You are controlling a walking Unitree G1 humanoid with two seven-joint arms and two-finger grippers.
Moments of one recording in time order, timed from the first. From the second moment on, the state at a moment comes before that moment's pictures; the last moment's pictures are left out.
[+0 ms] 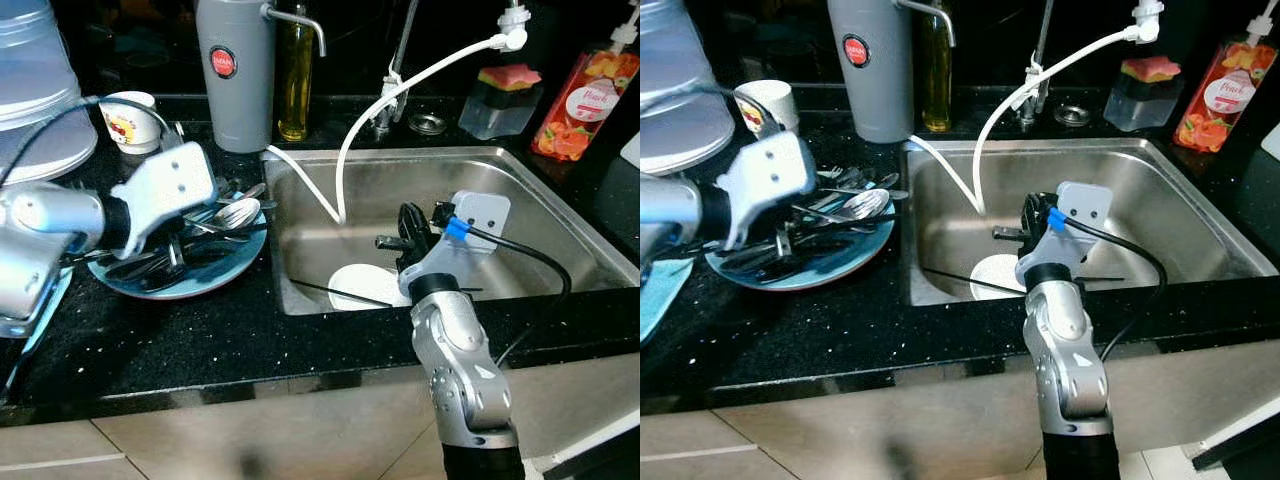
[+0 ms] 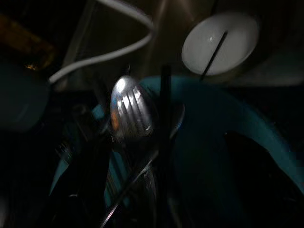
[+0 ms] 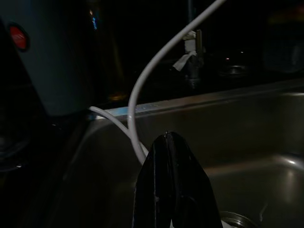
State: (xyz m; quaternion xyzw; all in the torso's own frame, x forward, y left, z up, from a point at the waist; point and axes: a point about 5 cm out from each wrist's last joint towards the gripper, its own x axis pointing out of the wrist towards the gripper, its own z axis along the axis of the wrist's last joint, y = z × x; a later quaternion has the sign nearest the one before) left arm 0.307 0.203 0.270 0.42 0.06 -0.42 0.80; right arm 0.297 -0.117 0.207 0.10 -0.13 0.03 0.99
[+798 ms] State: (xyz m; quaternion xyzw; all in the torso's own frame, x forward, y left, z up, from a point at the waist) left arm 0.315 0.209 0.262 0.46 0.07 -0.38 0.80; right arm 0.297 -0.117 0.208 0.10 -0.14 0.03 0.98
